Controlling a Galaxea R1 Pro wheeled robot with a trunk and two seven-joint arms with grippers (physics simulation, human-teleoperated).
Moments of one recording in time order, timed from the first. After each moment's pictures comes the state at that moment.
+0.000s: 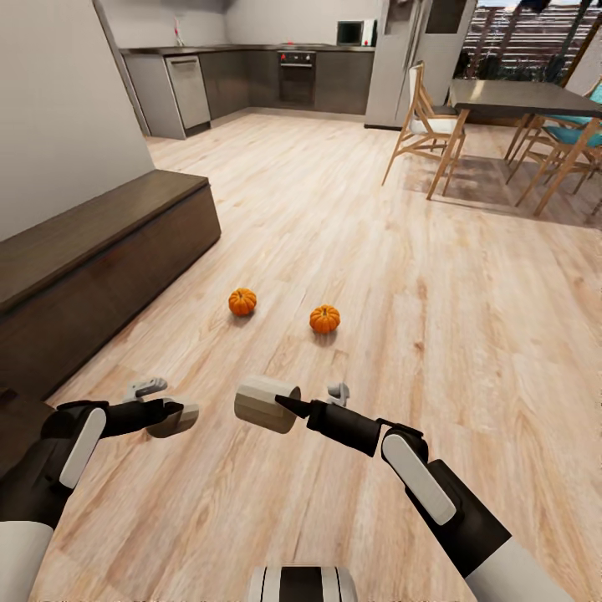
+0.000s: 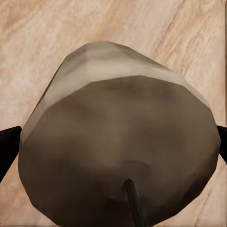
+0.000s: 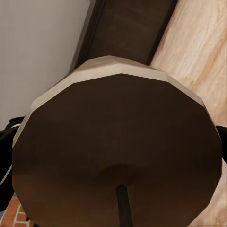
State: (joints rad) left arm -0.60 0.29 0.10 -1.17 0.39 0.95 -0.16; right arm -0.56 -0.10 0.49 -1.28 -1.07 0.53 0.37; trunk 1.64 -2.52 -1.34
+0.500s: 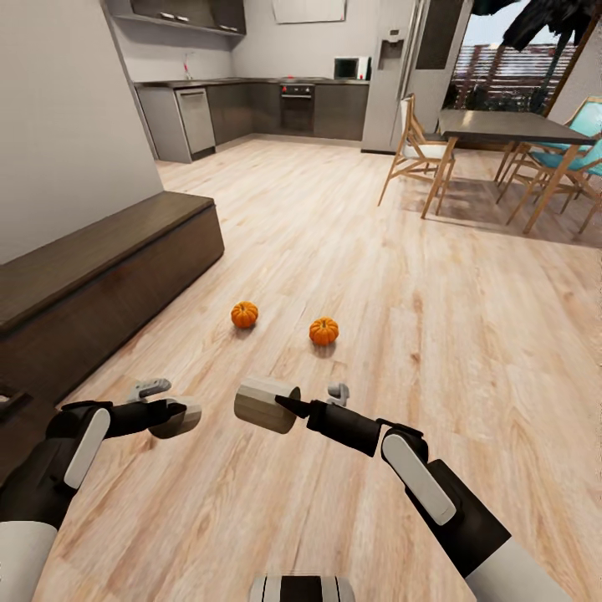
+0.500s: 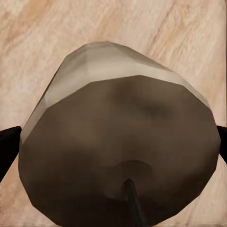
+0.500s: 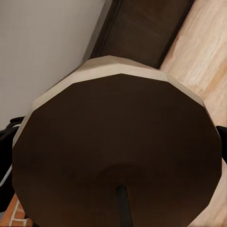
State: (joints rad) left arm -0.60 0.28 0.09 -1.17 0.38 0.95 -0.15; right arm -0.56 -0.10 0.49 -1.28 -1.07 0.53 0.37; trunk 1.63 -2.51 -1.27
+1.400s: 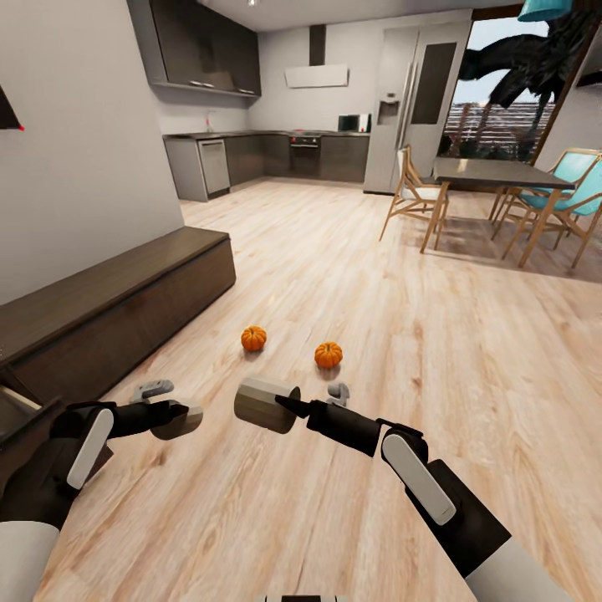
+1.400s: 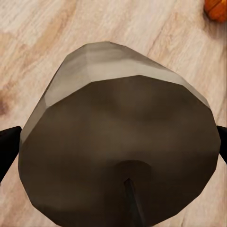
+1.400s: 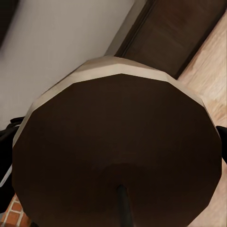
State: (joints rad) left arm -0.60 0.28 0.06 -1.17 0.38 0.95 -0.15; right arm -0.56 -0.10 0.49 -1.28 -1.06 0.53 0.37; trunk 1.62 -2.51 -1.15
